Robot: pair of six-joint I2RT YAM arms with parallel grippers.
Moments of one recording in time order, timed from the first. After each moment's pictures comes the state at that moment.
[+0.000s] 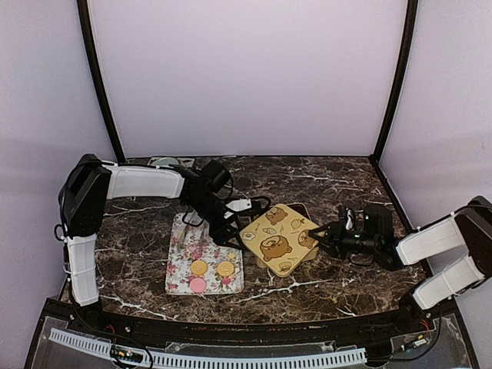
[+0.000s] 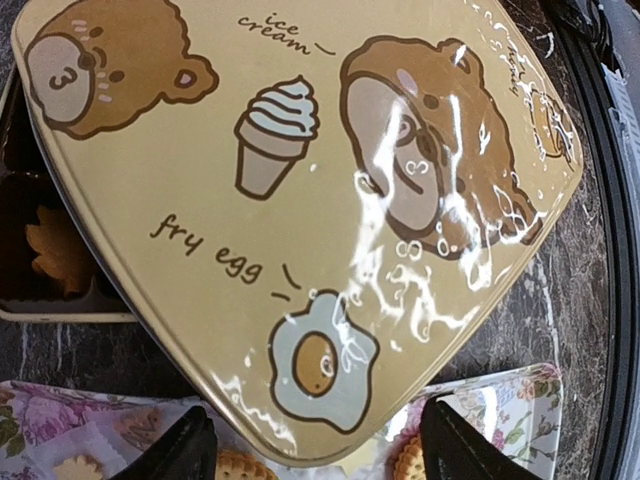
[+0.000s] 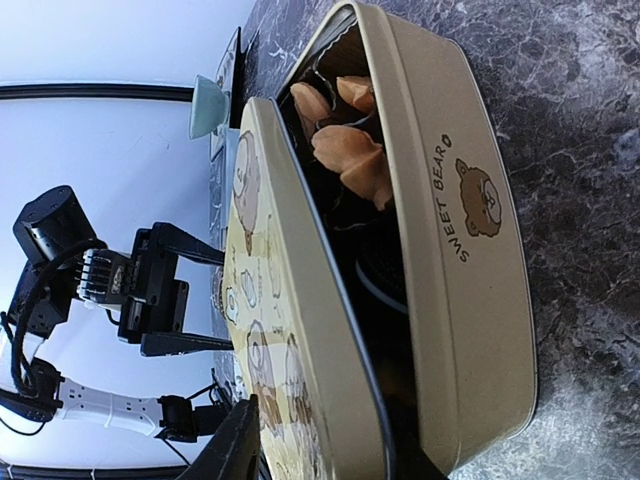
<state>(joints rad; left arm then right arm) -0.72 2.02 1.47 -0.63 0.55 0.58 0.48 1.38 0.26 0.68 -0.52 1.12</state>
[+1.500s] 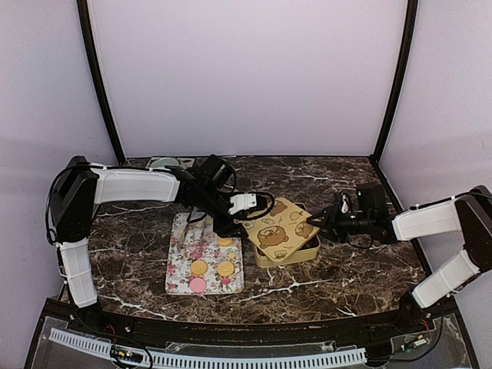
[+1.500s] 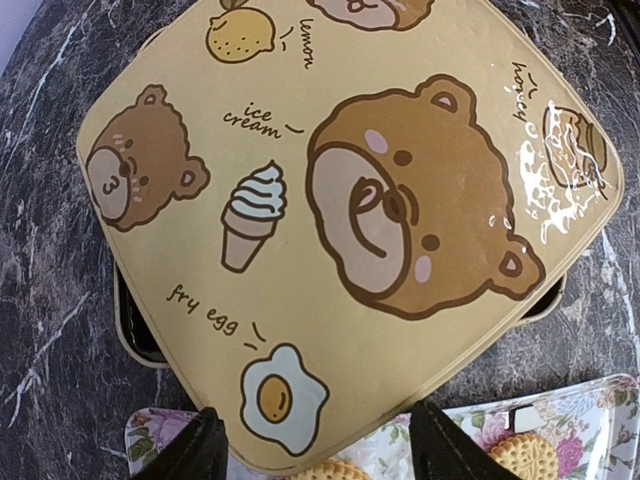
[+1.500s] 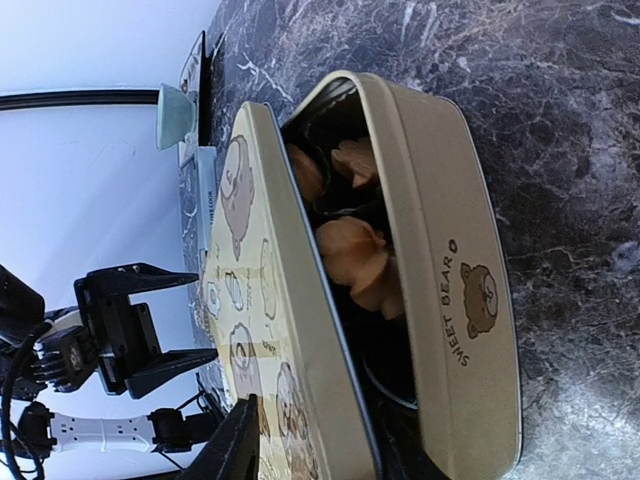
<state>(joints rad) -0.78 1.93 1.40 -0.45 0.33 0.67 0.40 1.44 0.52 0.33 -0.58 1.03</state>
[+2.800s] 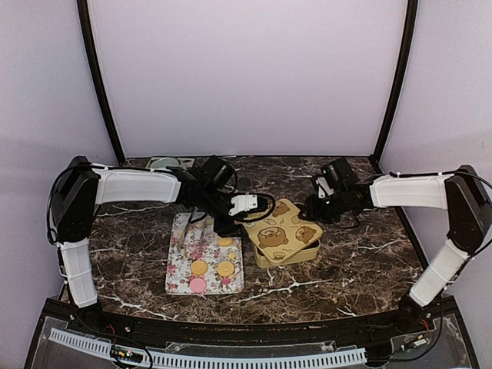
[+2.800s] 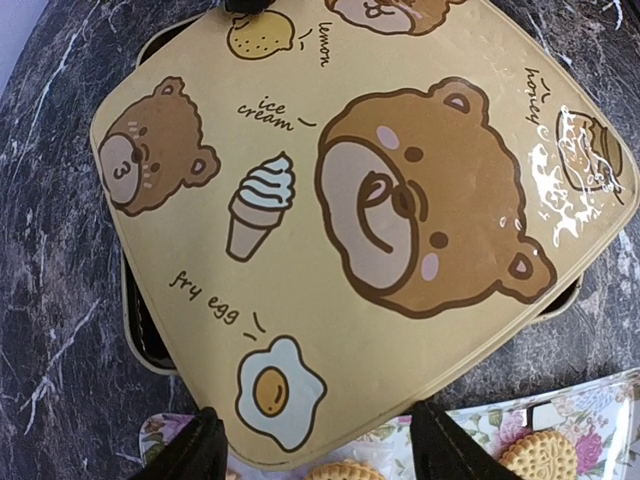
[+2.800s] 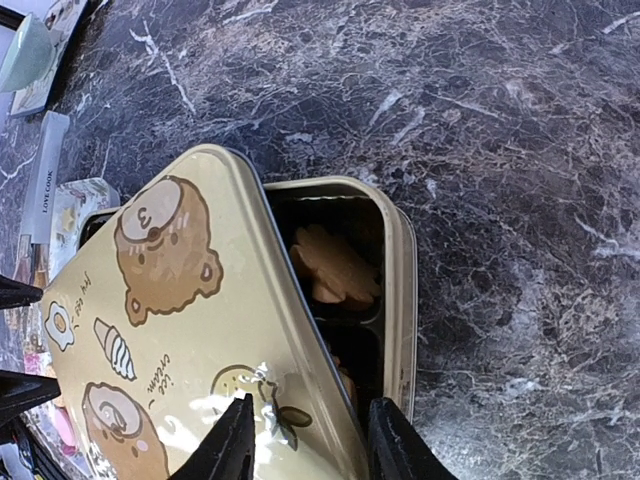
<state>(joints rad) -0.78 1.94 1.40 -0.44 0.30 0.72 0.56 1.62 0.99 -0.30 -0.16 0.53</state>
